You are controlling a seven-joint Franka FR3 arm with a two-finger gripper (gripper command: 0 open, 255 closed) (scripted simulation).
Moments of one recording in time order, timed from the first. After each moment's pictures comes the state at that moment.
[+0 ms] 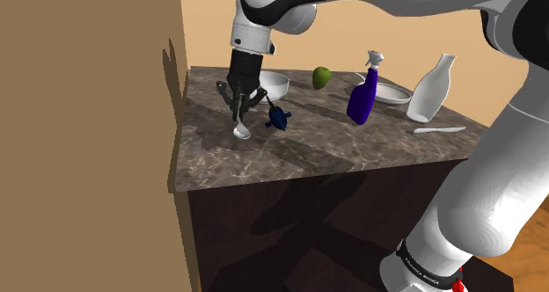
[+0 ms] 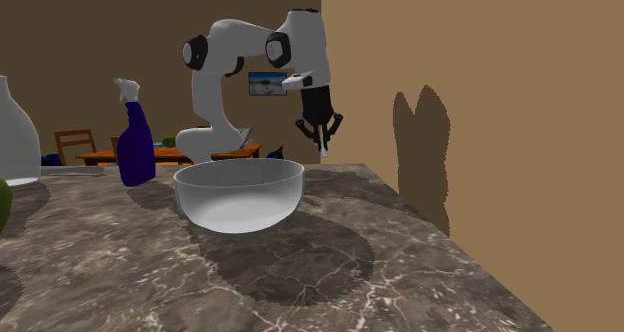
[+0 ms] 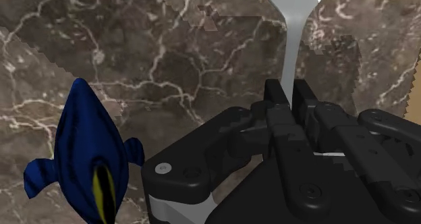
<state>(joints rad) -0.03 -0.02 0.26 -1.88 0.22 1.86 0.73</state>
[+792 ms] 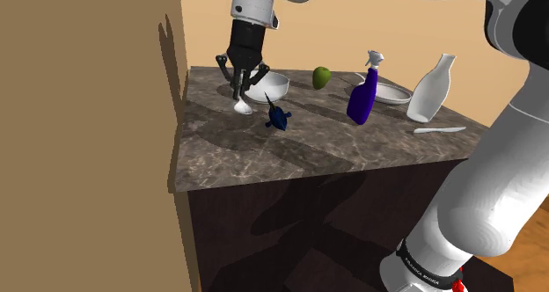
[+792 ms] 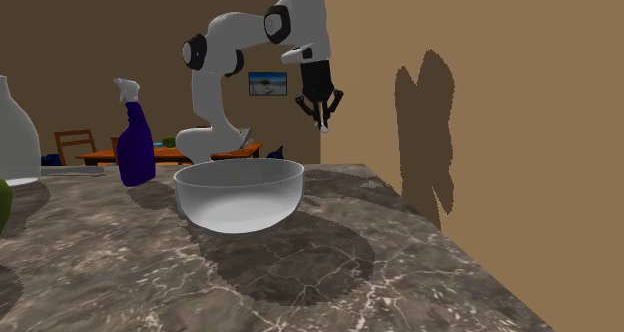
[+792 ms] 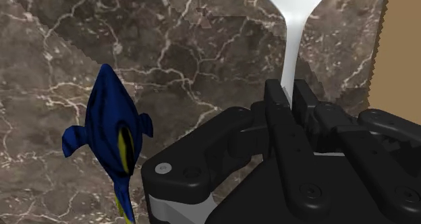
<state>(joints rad) -0.04 -0.03 0.25 -1.73 0.22 1.71 0.75</state>
